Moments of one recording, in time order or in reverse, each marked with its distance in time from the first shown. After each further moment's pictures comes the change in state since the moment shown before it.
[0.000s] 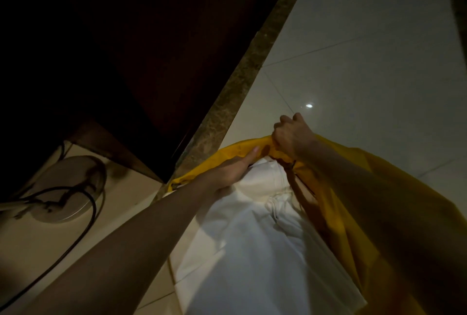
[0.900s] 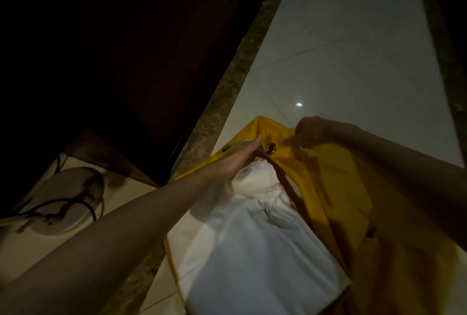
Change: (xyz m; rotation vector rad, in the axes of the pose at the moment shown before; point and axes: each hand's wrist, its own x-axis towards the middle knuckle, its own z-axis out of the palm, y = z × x) left_hand -0.027 0.045 0.008 -0.114 -0.031 0.163; right_hand -0.043 0.055 -0.042 0.824 -0.490 0.382
